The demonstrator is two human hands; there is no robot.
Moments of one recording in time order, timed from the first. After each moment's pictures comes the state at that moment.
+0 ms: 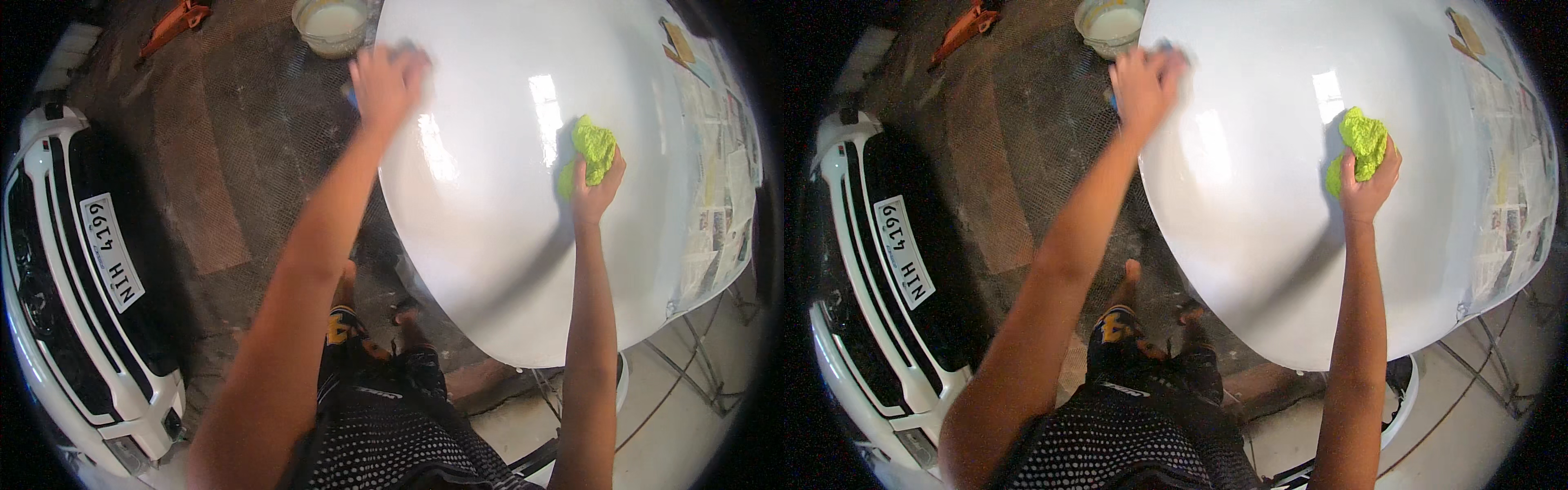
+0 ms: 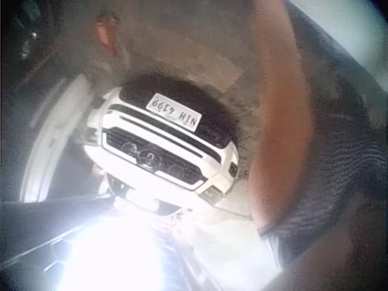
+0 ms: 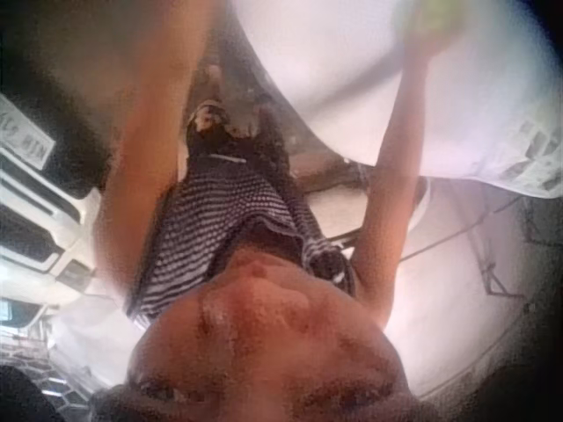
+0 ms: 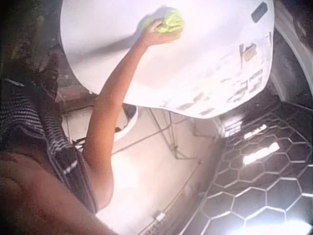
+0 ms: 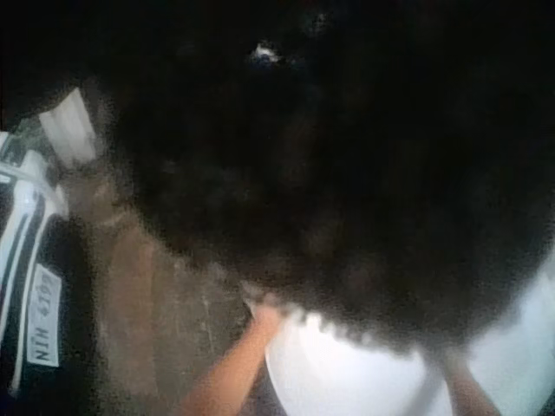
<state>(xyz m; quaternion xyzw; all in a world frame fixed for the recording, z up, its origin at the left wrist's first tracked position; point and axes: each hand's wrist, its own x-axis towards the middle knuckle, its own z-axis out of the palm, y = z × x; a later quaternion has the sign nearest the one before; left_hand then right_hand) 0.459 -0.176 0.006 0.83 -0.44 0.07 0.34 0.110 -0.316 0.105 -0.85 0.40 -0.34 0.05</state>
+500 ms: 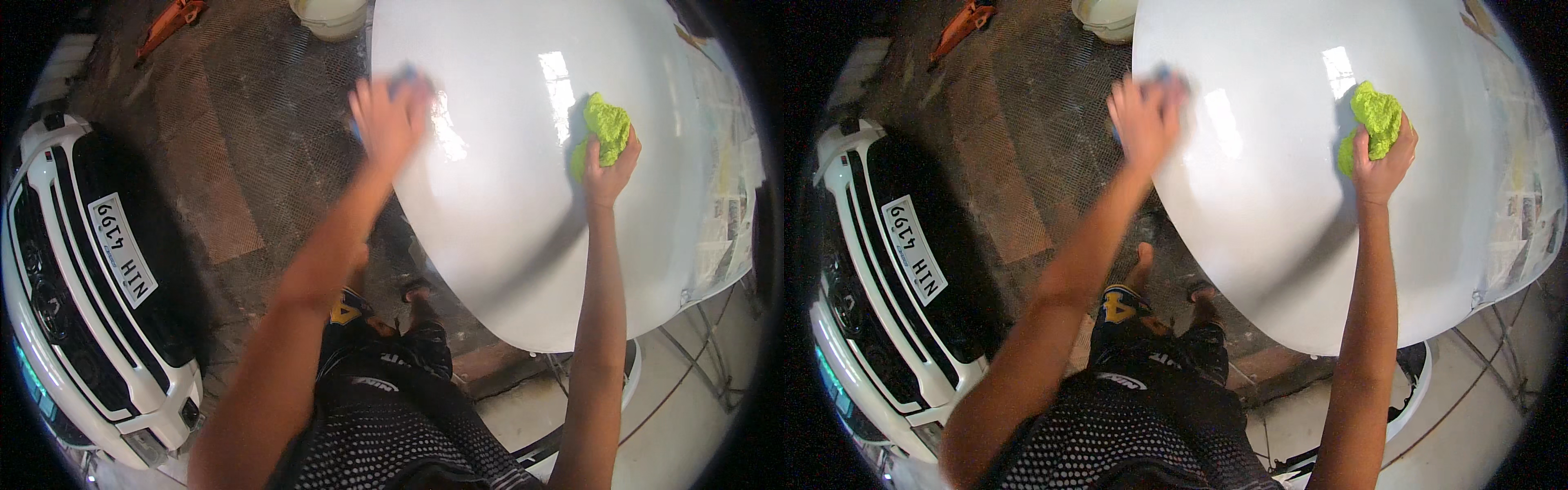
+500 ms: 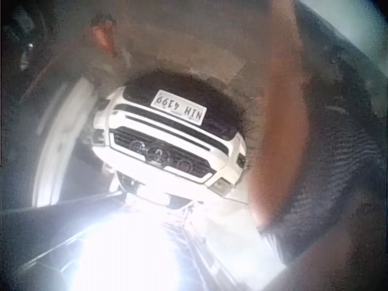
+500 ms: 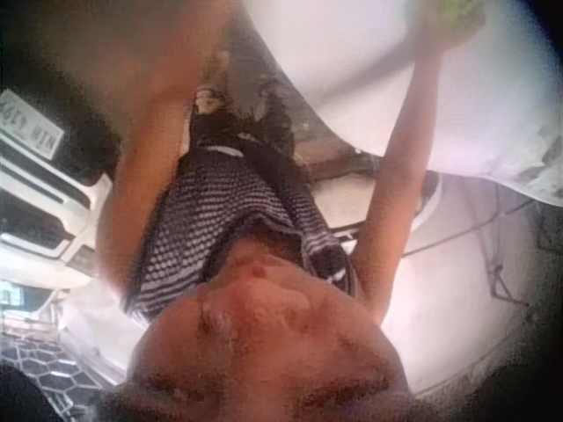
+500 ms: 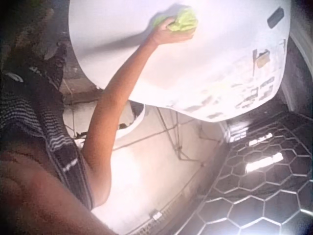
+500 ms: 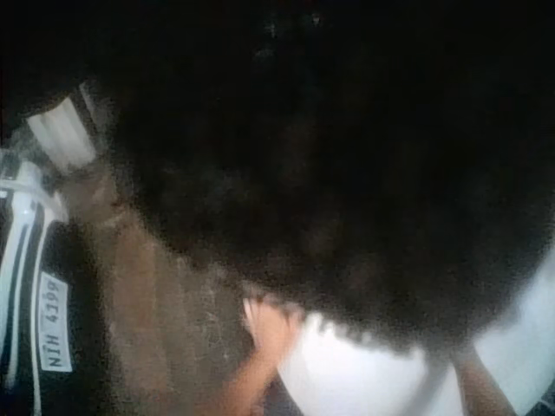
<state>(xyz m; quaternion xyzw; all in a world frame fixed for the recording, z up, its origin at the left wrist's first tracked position) 0.398 -0.118 -0.009 0.84 -0.44 0.05 0.32 0.111 -0.315 0.108 -0.85 0.40 -0.34 0.00</state>
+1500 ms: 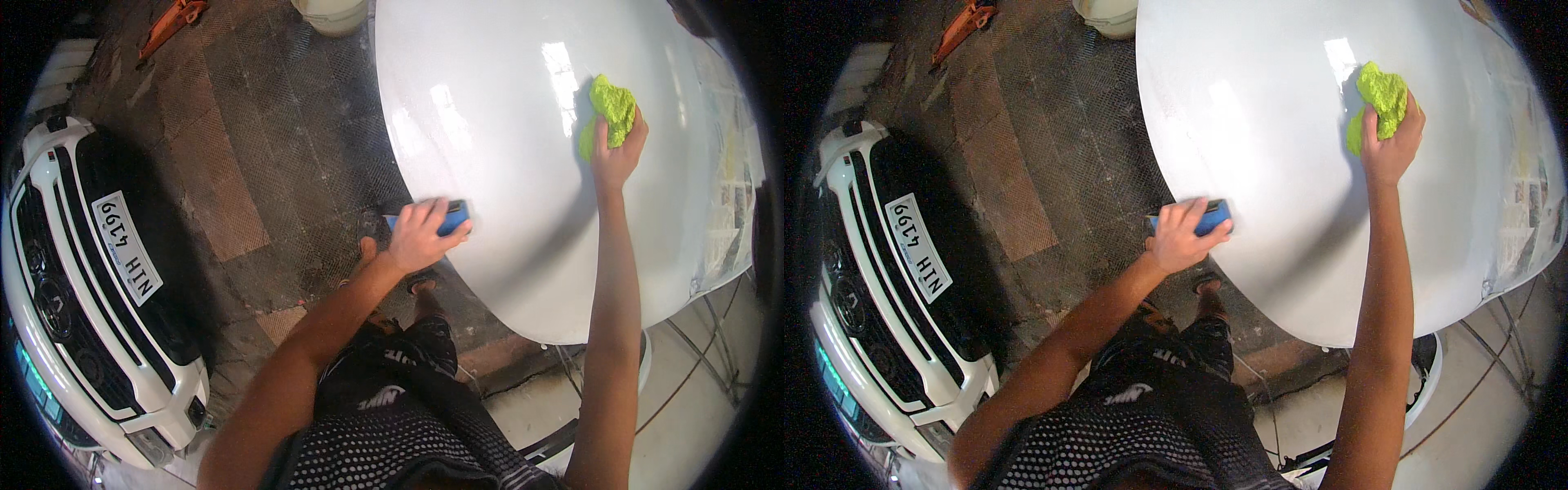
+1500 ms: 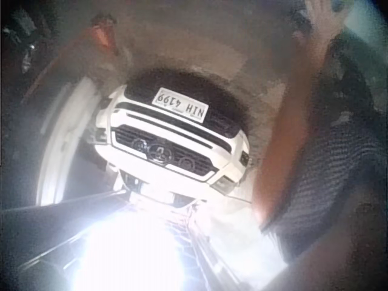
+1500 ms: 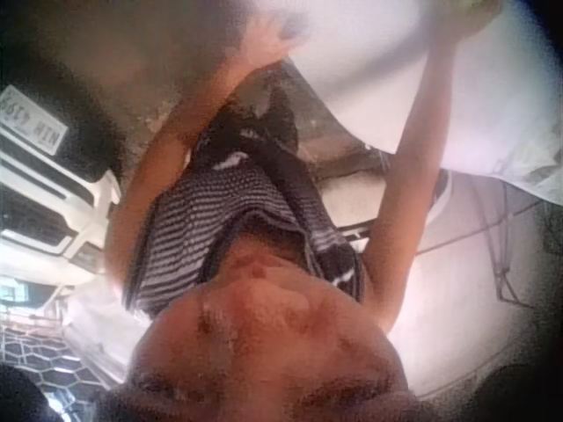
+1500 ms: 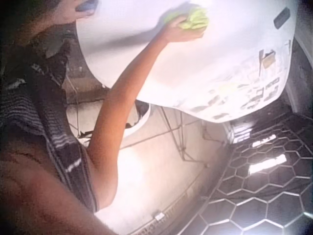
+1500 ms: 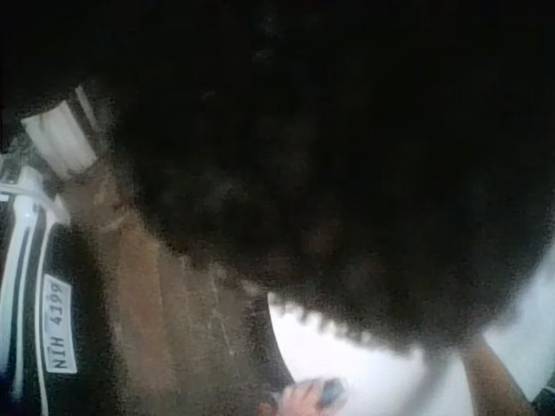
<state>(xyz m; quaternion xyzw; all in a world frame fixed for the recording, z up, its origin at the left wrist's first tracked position) 0.264 0.033 -0.017 0.65 -0.66 -0.03 0.38 0.110 -0.312 0.112 -0.85 0.40 -0.35 -0.02</state>
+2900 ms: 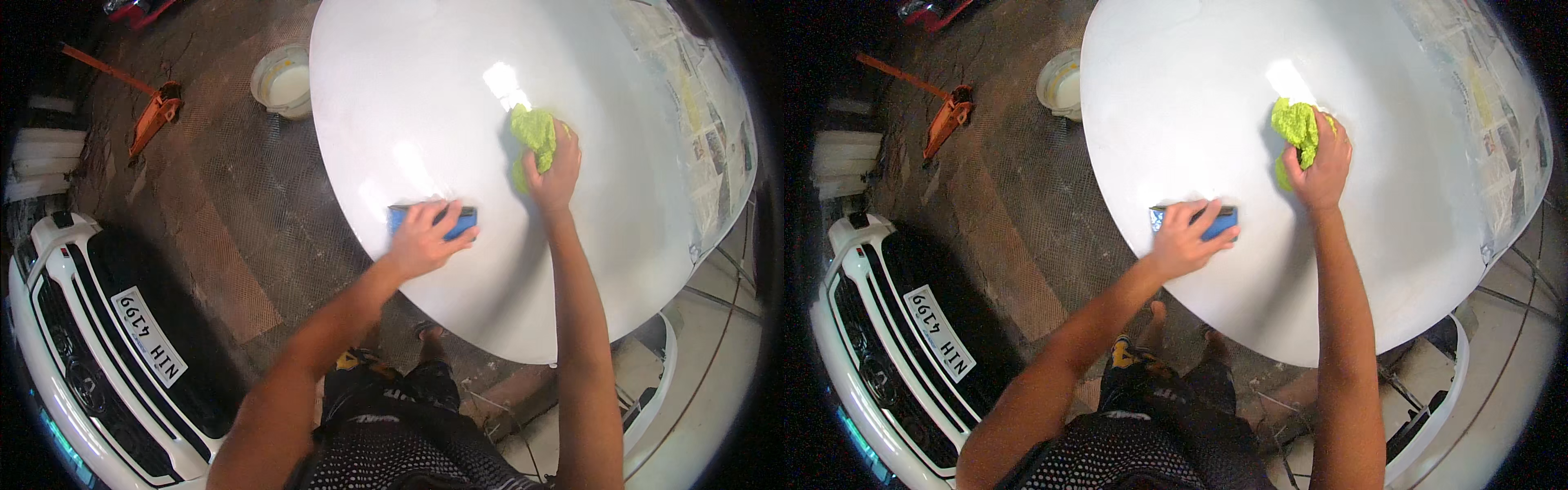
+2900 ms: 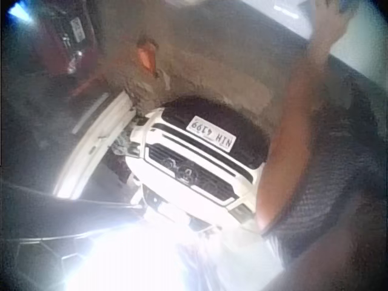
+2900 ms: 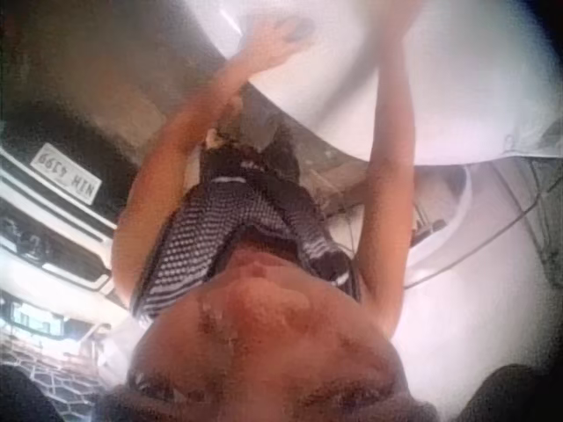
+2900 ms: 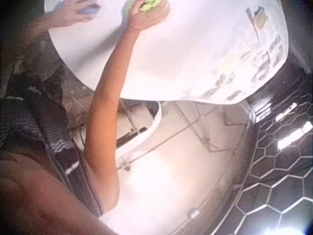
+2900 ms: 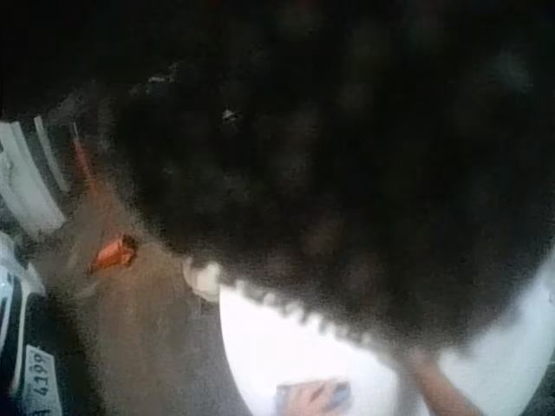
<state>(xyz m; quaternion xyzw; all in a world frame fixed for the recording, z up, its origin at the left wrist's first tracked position) 0.294 -0.109 0.042 0.49 -0.76 0.00 0.43 0.097 -0.310 0.109 -0.85 0.41 -0.33 -0.03</state>
